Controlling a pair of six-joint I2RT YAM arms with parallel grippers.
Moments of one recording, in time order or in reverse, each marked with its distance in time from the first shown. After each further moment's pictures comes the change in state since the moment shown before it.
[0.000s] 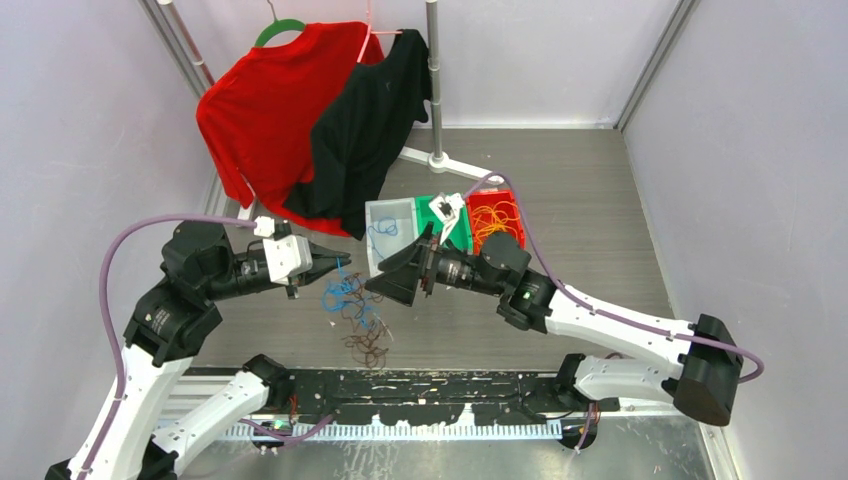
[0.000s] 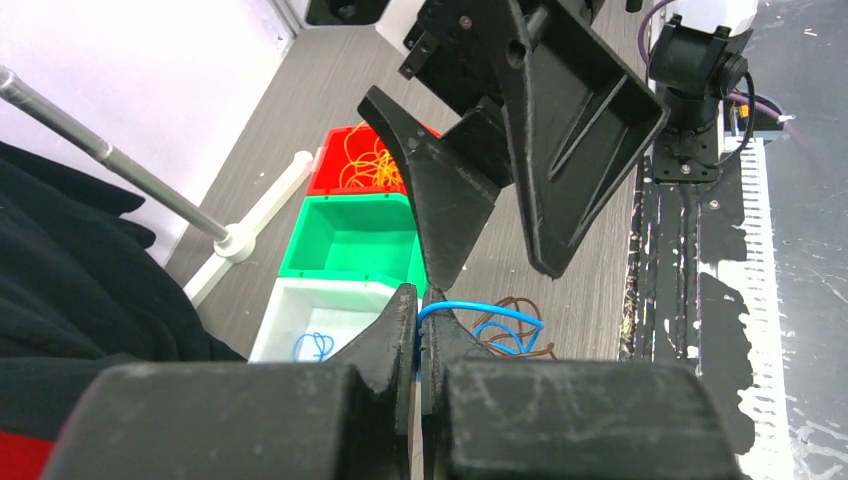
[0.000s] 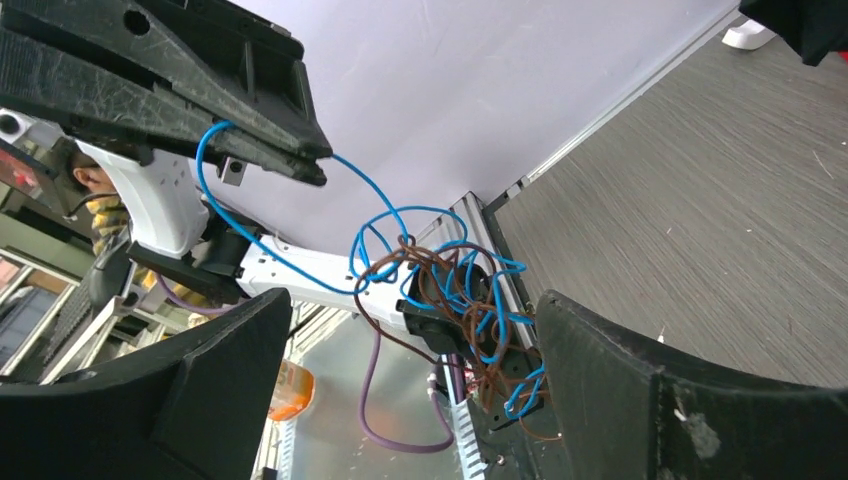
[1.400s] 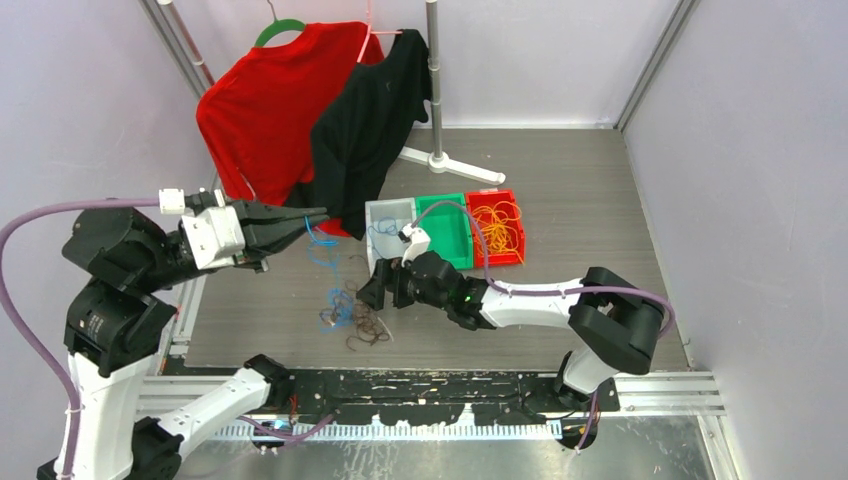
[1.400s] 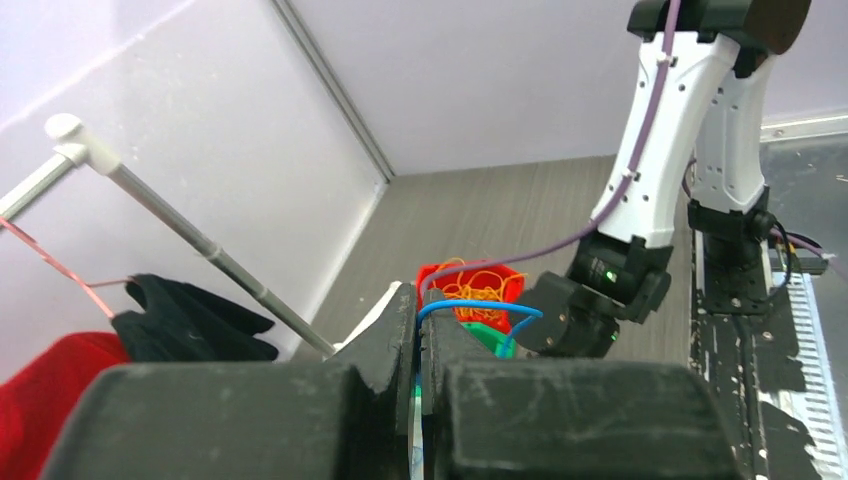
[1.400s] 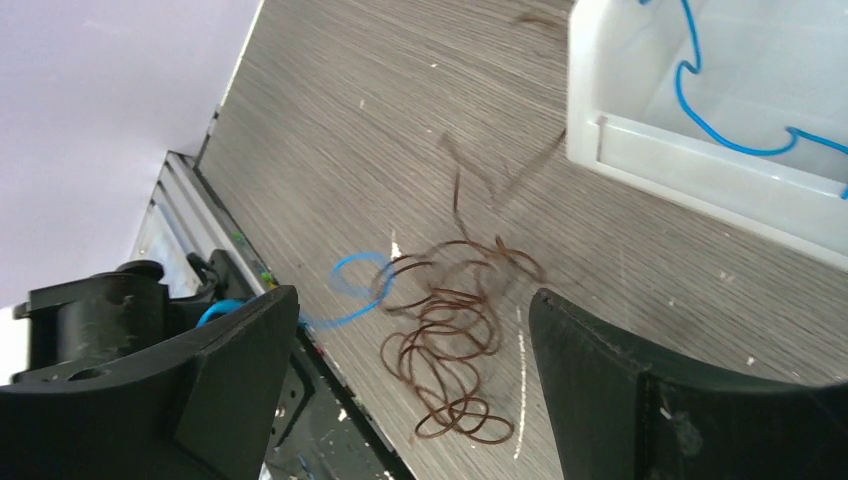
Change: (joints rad) left arm 0.003 0.125 0.401 0.045 0.008 -0.100; right arm 0.047 0.459 0.006 -0.063 0.342 -0.027
